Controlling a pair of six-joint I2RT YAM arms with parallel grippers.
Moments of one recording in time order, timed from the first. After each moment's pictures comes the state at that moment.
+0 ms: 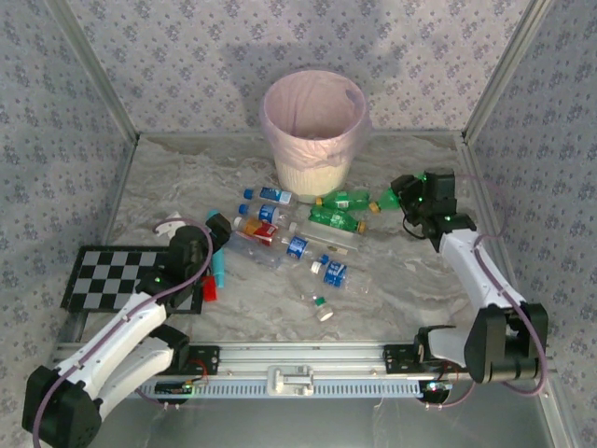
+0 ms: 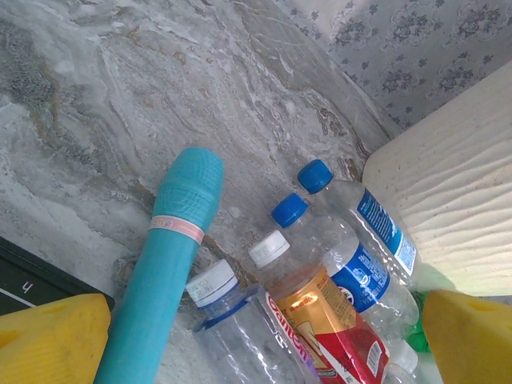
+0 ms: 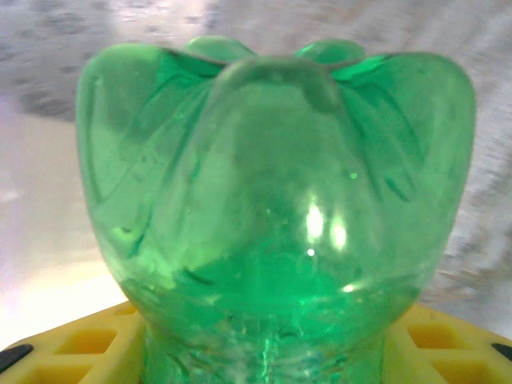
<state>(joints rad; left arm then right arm) -0.47 0.79 0.47 -0.19 -0.37 -0.95 0.08 1.21 0.88 -0.24 -0.12 1.05</state>
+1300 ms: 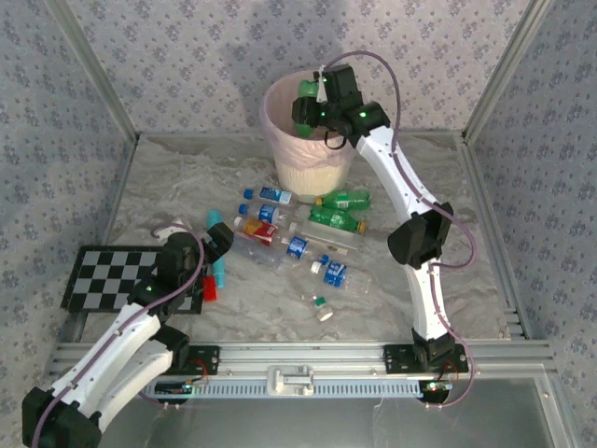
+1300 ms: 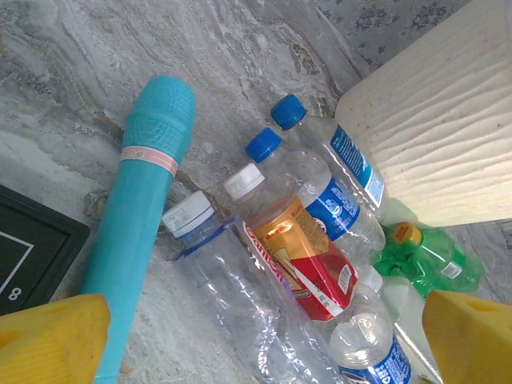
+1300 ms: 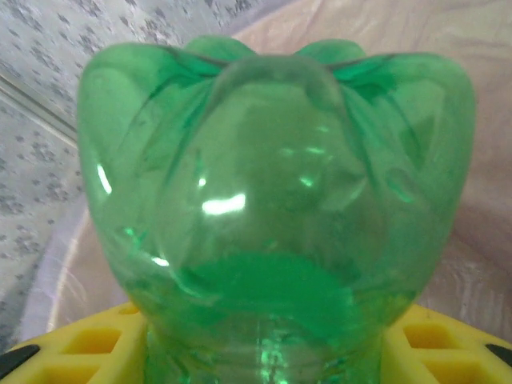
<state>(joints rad) -0.45 0.68 0.45 -0.31 -0.19 -0.96 0.47 2.21 2.49 -0.81 -0.07 0.37</state>
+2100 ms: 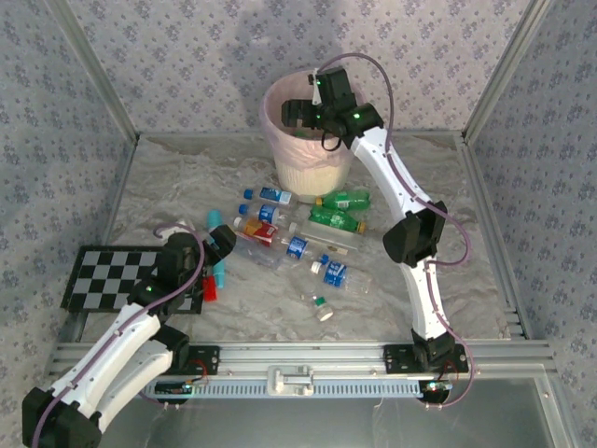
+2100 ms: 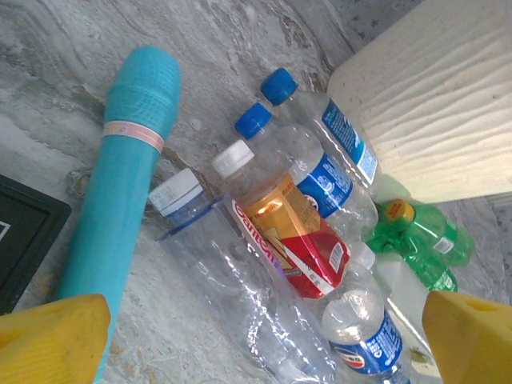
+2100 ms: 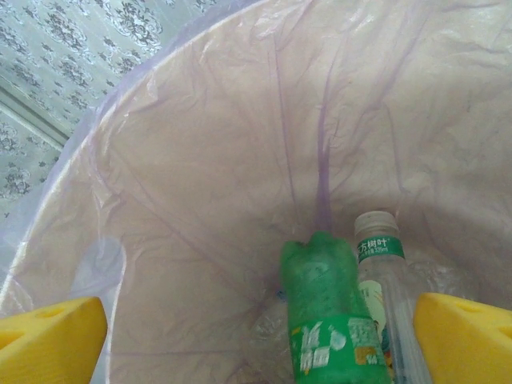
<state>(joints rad) -0.45 0.68 0.45 -0.31 -0.12 -0.96 0.49 2.24 2.53 -0.82 -0.02 0.32</state>
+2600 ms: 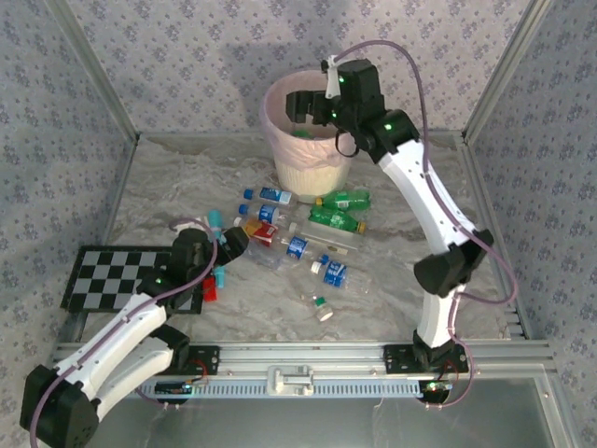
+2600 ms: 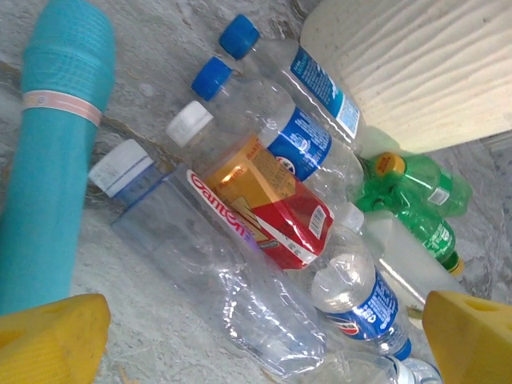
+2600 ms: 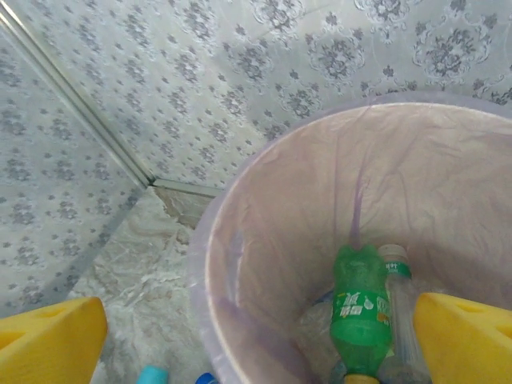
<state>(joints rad) -0.52 0.80 0.47 -0.24 -0.07 -0.89 0.54 1.84 2.20 -0.70 -0.02 0.29</state>
